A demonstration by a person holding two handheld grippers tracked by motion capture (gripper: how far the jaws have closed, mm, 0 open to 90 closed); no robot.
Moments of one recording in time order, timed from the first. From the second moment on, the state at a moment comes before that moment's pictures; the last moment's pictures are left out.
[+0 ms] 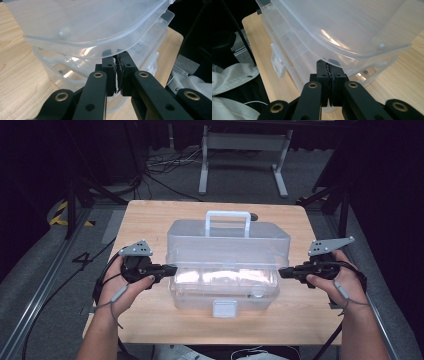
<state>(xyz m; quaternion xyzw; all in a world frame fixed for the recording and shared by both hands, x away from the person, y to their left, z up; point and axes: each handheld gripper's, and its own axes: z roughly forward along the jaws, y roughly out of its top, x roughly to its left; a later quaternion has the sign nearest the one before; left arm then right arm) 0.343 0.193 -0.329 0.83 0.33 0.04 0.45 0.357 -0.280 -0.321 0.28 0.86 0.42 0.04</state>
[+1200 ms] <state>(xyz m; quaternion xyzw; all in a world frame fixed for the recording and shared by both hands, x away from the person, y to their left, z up) 0.335 0.189 -0.334 0.87 0.31 0.01 0.38 0.353 -0.271 -0.331 0.27 0.90 0.34 0.01</state>
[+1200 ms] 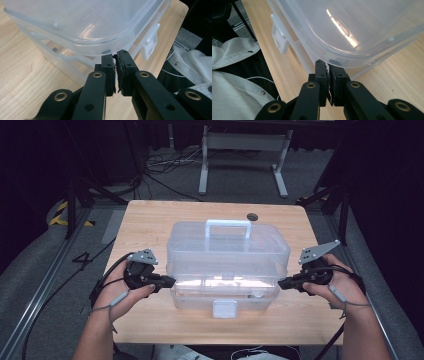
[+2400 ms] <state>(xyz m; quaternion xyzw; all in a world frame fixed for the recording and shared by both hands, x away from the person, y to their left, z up) 0.332 0.183 -0.342 0.90 0.30 -0.01 0.32 0.352 -0.265 -0.342 0.26 0.92 0.28 -0.01</state>
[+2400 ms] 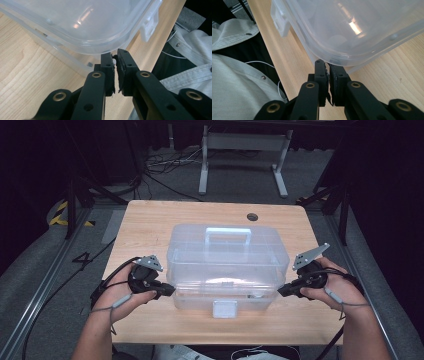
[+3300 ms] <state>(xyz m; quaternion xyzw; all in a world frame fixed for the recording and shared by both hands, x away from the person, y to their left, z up) 0.333 0.179 -0.351 0.92 0.29 -0.03 0.28 0.356 -0.260 -0.353 0.25 0.94 0.24 -0.03</state>
